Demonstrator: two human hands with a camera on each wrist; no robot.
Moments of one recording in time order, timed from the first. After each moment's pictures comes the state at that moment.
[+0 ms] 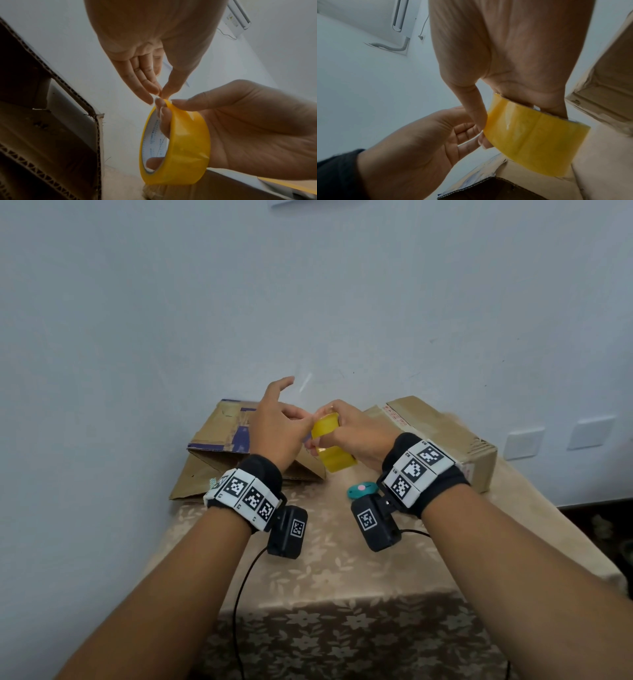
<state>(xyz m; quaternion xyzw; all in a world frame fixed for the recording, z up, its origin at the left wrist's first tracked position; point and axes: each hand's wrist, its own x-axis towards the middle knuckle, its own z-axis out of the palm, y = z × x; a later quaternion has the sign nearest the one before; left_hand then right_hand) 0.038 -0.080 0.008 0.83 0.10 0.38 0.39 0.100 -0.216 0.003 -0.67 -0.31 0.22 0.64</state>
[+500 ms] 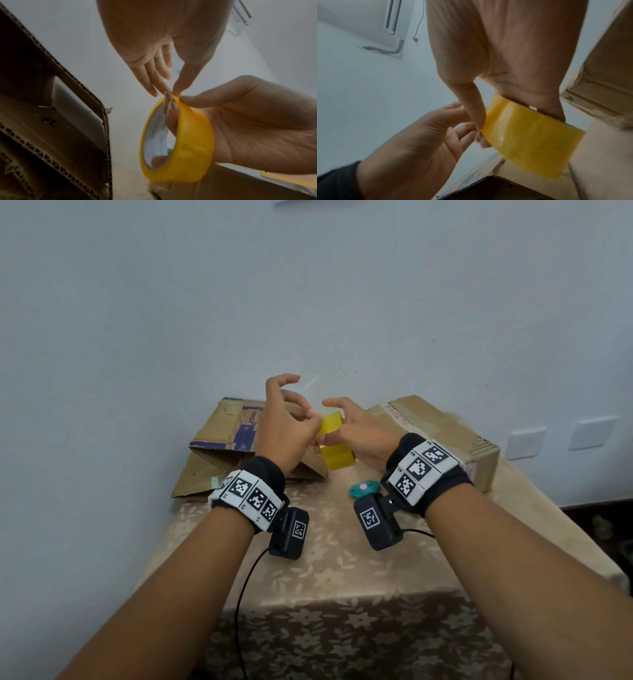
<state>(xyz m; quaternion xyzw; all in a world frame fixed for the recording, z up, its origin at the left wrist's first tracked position) 0.034 -0.086 0.007 0.81 0.04 0.37 0.44 0.102 -0.213 -0.002 -0.68 -0.29 0.23 0.64</state>
